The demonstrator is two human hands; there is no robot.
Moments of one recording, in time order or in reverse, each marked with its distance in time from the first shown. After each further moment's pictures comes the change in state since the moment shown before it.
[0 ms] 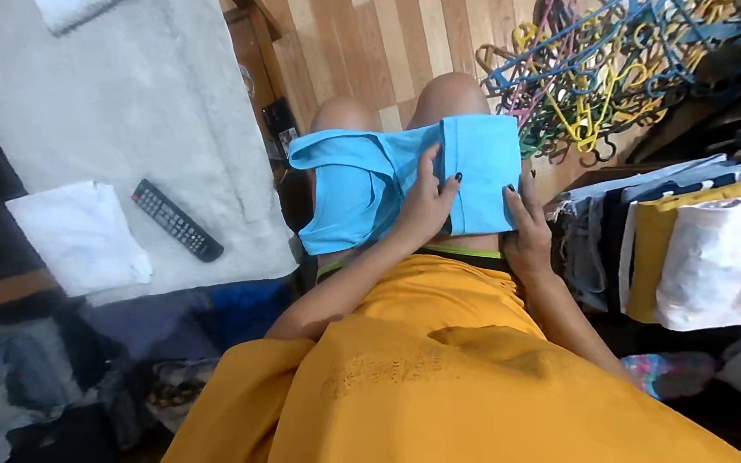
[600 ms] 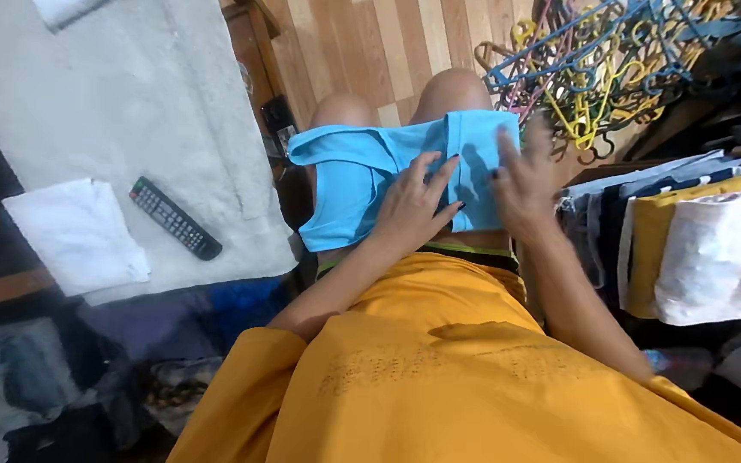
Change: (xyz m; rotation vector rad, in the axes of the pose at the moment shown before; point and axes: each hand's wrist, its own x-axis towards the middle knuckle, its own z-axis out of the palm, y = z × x) left_hand -0.018 -0.003 -0.025 0.804 -0.030 0.461; right_hand 0.076 -0.037 -0.017 0.017 -0.161 0.077
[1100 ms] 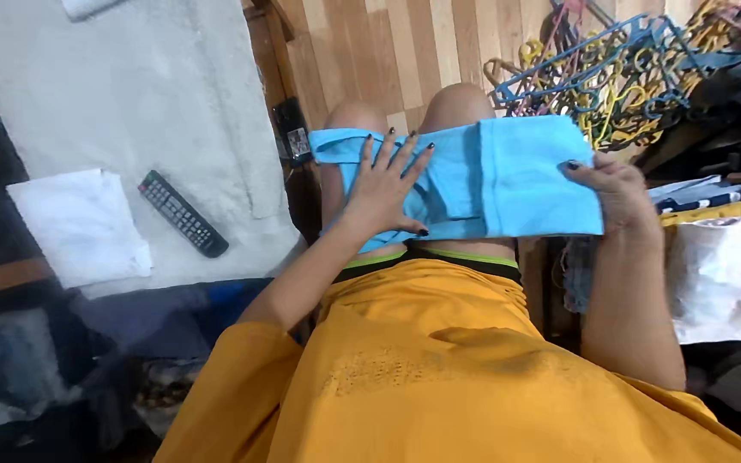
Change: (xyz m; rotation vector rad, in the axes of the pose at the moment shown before) left_hand 0.012 -0.058 -0.031 0.493 -0.293 -0.005; right_hand 0.021 0.055 -0.067 0.742 -0.015 0.599
